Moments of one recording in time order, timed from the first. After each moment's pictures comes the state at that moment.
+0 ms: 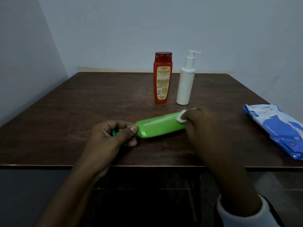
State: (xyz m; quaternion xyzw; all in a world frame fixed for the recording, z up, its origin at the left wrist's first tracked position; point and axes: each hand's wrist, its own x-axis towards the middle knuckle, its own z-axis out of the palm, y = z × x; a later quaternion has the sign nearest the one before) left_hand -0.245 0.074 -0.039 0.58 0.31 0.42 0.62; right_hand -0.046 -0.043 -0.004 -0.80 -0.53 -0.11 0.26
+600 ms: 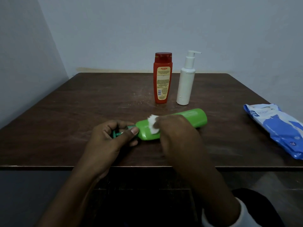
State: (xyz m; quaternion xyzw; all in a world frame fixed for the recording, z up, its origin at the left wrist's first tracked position) left_hand -0.248 0.074 -0.040 0.58 0.30 0.42 0.63; right_hand -0.095 -0.028 -0.015 -0.73 -0.62 -0.11 0.26
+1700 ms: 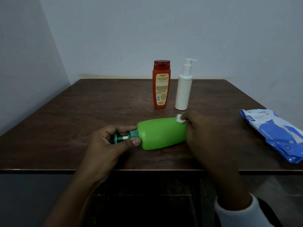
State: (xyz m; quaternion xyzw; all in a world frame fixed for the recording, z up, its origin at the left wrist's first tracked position) left_hand -0.257 0.069 -0.040 0.64 0.25 0.46 0.56; right_hand -0.050 -0.043 -0.013 -0.79 -0.49 -0.15 0.34
